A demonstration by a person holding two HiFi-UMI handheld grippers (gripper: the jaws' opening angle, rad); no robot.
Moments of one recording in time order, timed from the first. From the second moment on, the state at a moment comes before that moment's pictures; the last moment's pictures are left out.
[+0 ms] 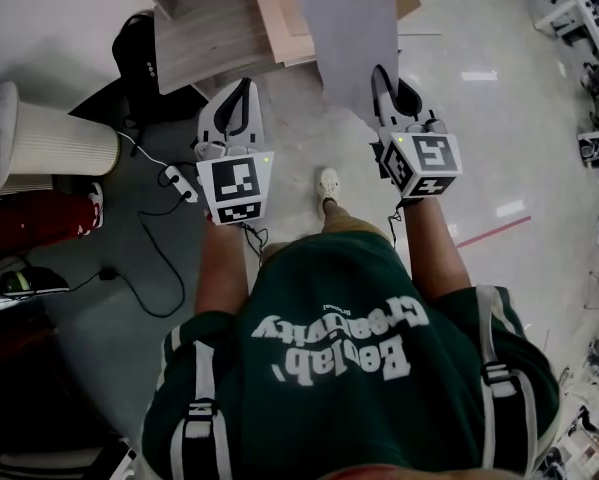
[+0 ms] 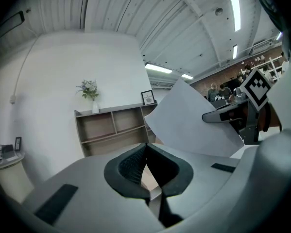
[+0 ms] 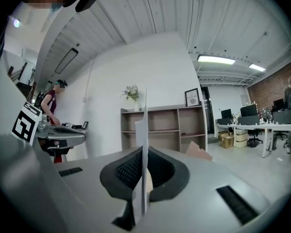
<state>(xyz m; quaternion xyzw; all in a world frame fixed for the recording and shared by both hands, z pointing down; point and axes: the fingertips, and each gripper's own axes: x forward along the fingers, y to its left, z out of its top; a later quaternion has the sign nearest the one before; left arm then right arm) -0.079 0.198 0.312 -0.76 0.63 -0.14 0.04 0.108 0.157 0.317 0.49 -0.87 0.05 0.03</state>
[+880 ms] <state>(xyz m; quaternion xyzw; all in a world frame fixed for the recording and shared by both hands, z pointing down) -0.060 0.010 0.339 -0.73 0.66 -0.17 0.03 0.132 -0.053 0.353 0.44 -0.89 0.10 0.03</state>
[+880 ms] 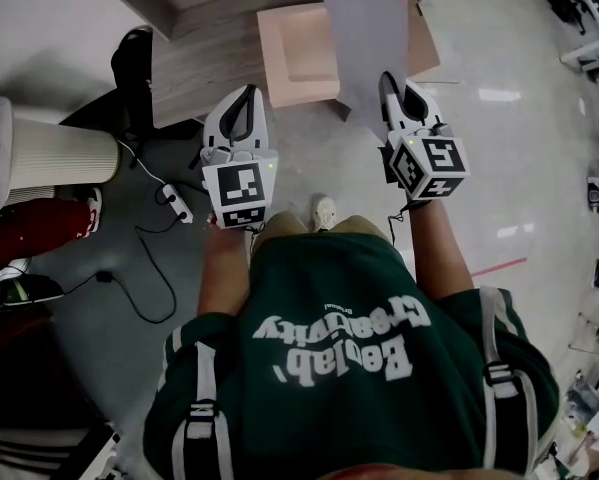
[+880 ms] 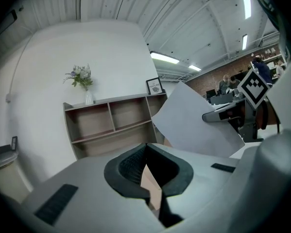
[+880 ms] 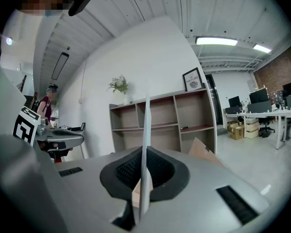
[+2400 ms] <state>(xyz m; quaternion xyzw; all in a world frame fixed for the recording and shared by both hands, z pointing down) -0.189 -0.182 0.372 -0.76 0.62 -0.16 -0.03 -0.059 -0.199 0.420 0.38 -0.90 0.20 0.11</state>
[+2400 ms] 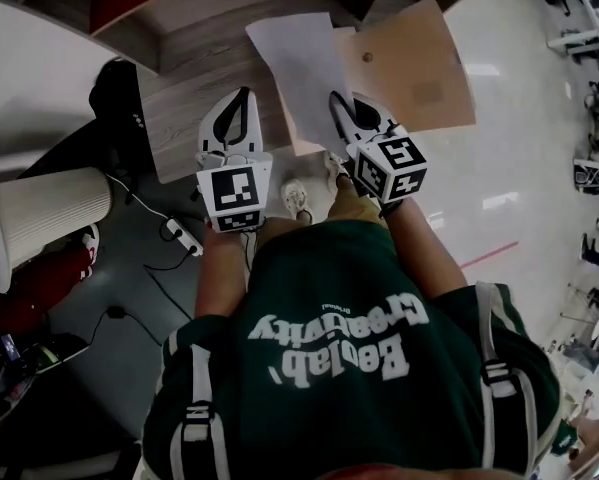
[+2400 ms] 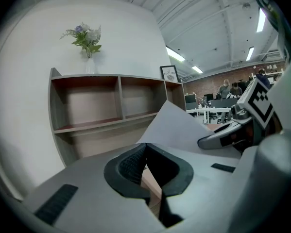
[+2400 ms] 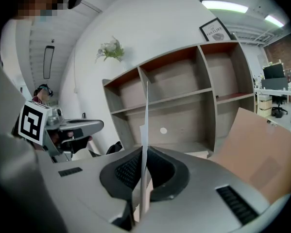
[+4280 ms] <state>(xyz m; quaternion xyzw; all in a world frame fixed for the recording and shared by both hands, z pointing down) -0.120 -0.313 0.452 -0.75 0.61 -0.24 -0.07 0.185 -0.372 0.639 0.52 -0.73 0.21 0.38</state>
